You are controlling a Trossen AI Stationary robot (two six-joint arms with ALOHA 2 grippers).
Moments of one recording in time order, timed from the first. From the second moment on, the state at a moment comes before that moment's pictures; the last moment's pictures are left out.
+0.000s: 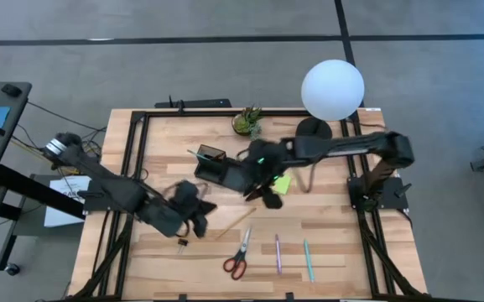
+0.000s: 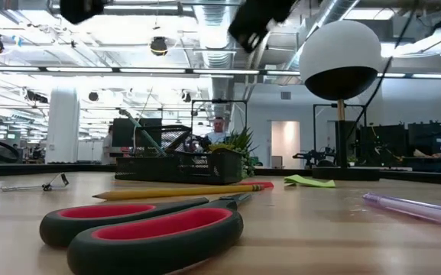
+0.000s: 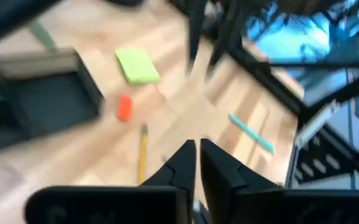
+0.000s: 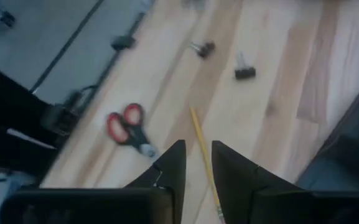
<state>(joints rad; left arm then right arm) -0.55 1.34 1.05 -0.40 -0.66 -1.08 -0.01 1.67 1.43 -0.60 -0.50 -0.21</state>
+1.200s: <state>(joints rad) -0.58 2.05 1.04 -0.11 -0.84 -0.97 -0.13 1.49 1.43 -0.98 -0.50 -0.34</state>
